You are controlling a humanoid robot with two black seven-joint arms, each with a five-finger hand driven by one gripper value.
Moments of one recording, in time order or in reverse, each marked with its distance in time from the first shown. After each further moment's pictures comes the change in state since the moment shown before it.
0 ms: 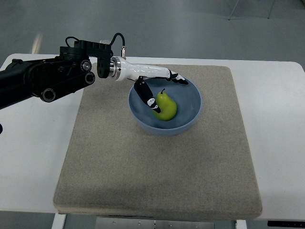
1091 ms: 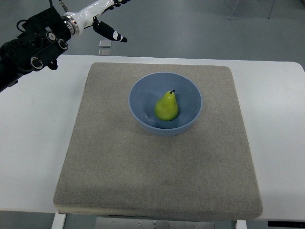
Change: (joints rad) left arm 0.006 -0.040 -0.026 0.468 -0.368 0.344 0.014; right arm -0.001 0.000 0.000 0.000 0.000 0.000 0.000
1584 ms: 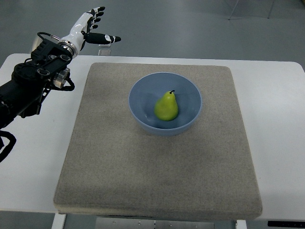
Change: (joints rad) left arm 0.118 -0.107 -0.014 0.134 -0.518 0.105 0.000; right arm 0.000 0.000 0.000 0.000 0.000 0.000 0.000
